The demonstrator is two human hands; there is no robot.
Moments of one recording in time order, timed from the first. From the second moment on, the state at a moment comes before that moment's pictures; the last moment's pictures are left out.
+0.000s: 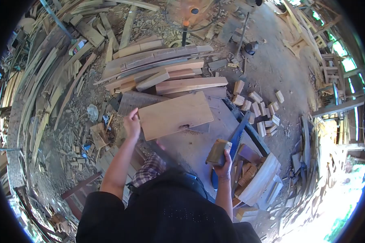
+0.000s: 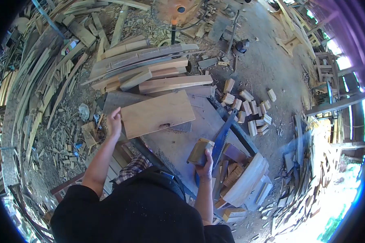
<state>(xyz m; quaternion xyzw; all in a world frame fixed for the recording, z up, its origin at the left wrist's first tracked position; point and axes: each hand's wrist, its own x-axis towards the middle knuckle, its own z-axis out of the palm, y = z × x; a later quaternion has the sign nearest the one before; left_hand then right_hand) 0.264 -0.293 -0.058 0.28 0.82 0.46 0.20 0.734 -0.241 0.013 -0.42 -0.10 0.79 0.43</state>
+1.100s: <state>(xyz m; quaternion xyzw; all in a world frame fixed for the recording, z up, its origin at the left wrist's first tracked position) 0.457 -0.143 -0.001 0.61 0.77 0.17 0.06 0.644 -0.199 0.040 -0.65 -0.67 0.29 0.23</state>
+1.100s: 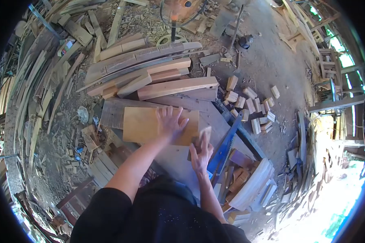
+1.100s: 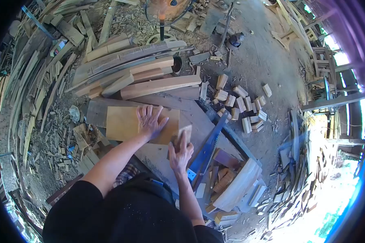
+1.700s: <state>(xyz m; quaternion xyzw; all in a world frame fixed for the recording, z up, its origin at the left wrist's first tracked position) 0.460 -0.144 0.012 0.59 0.79 0.14 0.10 0.605 -0.066 0.024 -0.61 -0.71 0.26 0.24</state>
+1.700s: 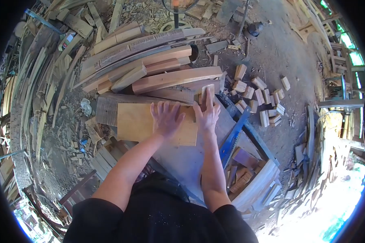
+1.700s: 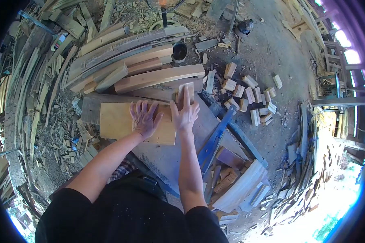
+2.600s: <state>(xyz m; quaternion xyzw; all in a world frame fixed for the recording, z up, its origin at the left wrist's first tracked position) 0.462 -0.142 0.009 0.59 0.80 0.14 0.04 0.612 -0.064 0.027 -0.58 -0.72 0.27 0.26</state>
